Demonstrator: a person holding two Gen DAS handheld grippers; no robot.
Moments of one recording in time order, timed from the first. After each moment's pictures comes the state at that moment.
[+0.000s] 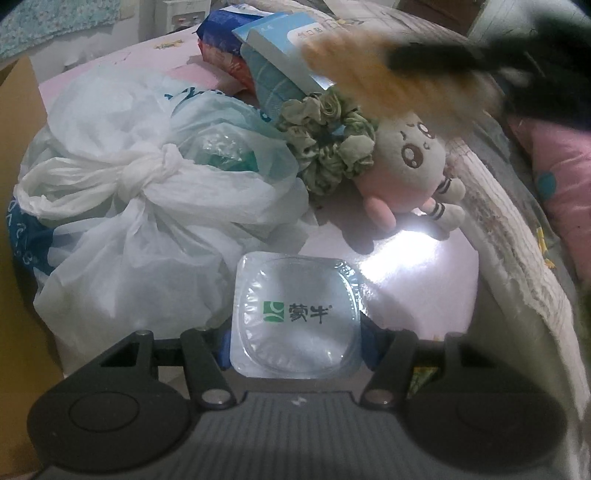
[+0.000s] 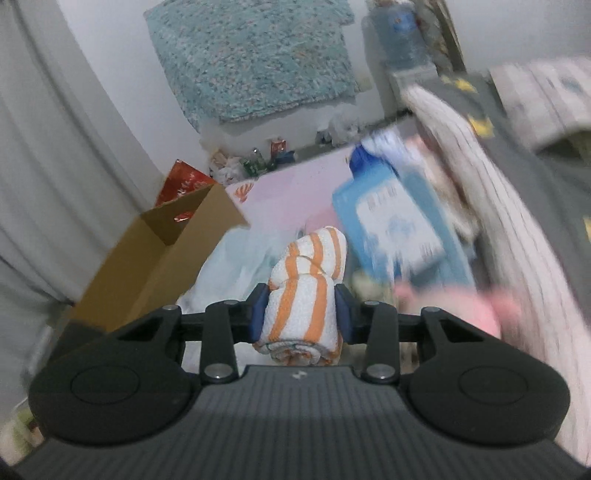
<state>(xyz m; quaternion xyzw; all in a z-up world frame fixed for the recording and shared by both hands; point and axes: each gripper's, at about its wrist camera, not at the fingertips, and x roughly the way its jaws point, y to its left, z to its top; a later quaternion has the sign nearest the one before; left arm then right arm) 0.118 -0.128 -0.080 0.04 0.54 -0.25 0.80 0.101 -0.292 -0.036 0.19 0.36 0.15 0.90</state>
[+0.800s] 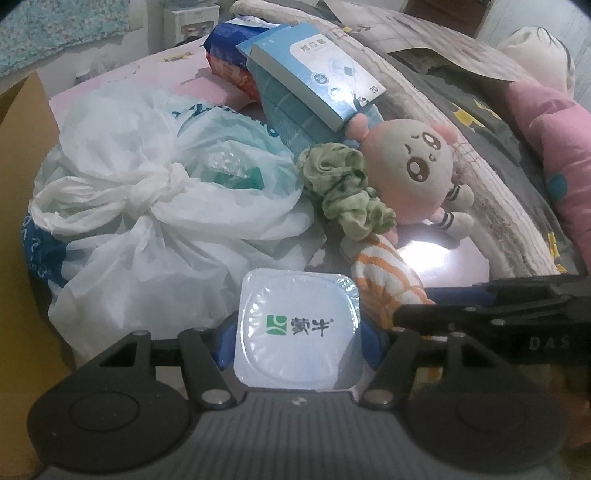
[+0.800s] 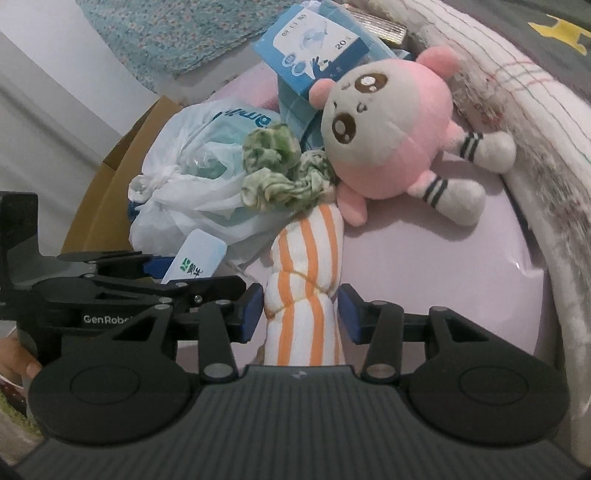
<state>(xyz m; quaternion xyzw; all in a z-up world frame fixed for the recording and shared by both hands) 0.124 -0.137 -0.075 0.06 0.53 -0.22 0.82 0.046 -0.299 -0.135 0.24 0.46 0.11 0.84</state>
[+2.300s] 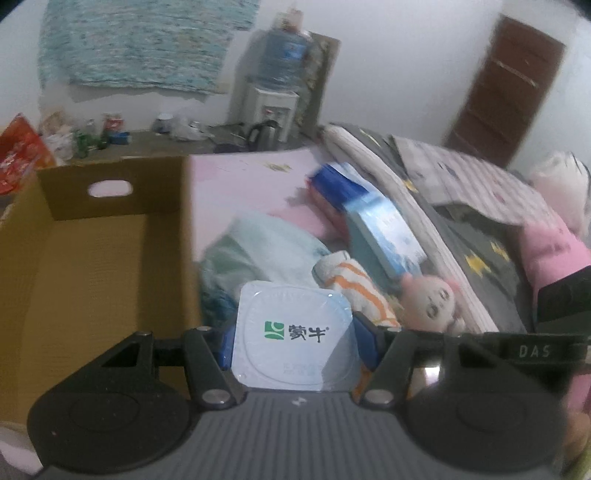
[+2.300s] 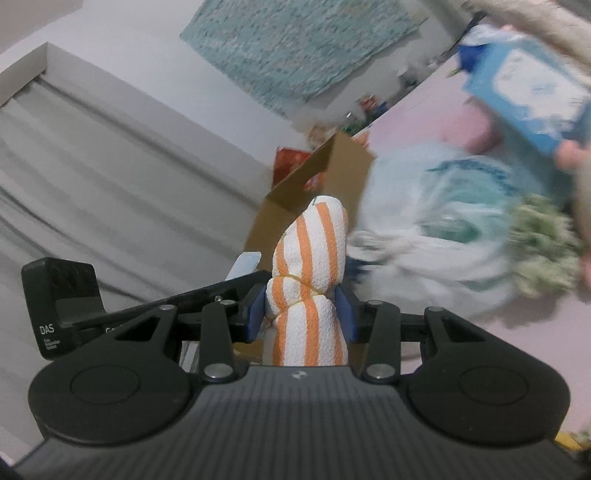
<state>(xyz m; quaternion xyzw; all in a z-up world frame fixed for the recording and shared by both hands) 0.097 -0.010 0.066 -0.06 0.42 -0.13 0.90 0.088 -0.228 -0.040 0.36 0.38 0.31 0.79</state>
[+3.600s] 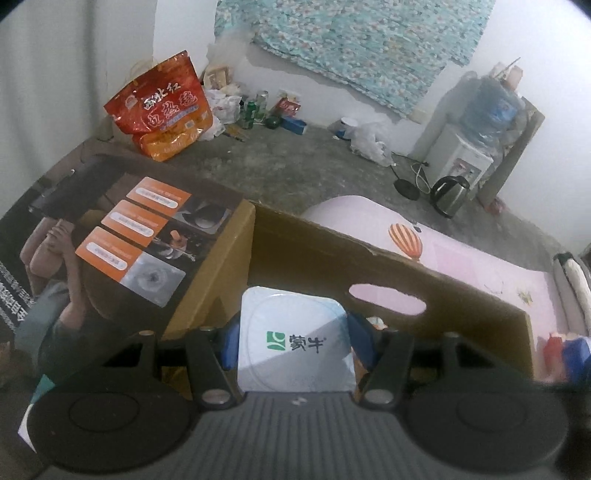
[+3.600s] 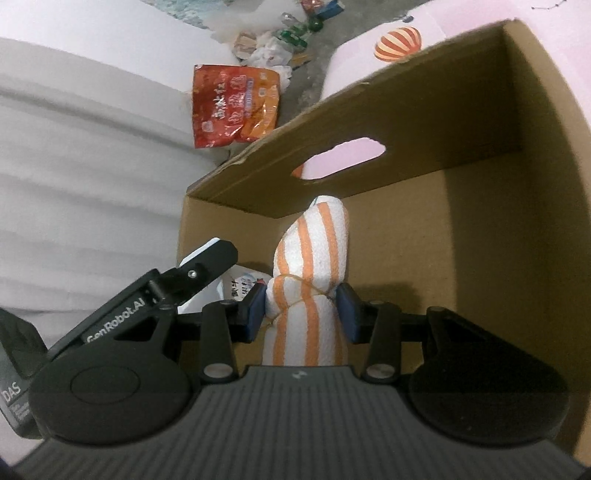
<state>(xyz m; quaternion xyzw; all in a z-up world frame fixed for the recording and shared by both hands) 0.318 0.248 -0.010 -0.17 0.43 0.11 0.88 0.373 0.060 -0.090 0.32 0.56 0.22 0.73</state>
